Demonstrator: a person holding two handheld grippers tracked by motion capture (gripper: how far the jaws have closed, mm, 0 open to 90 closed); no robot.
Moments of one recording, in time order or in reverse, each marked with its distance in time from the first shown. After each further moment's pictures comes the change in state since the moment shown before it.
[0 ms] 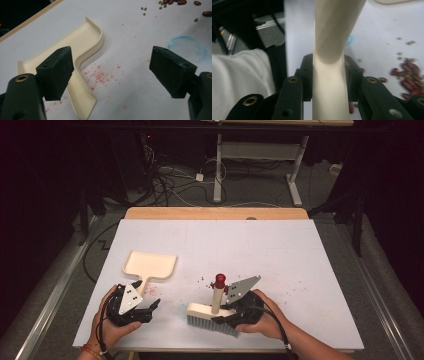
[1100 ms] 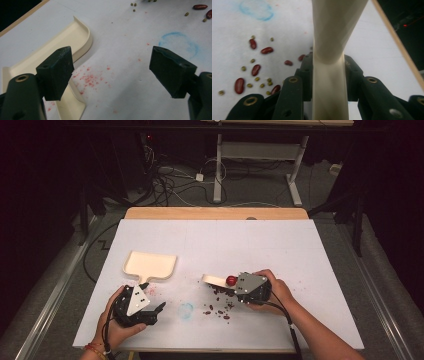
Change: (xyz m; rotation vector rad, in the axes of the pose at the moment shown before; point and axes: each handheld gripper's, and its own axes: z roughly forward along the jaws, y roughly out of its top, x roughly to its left) left arm -0.010 0.003 0.009 0.029 -0.040 0.037; right arm -0.043 -0.016 -0.006 0.000 -0.447 -0.342
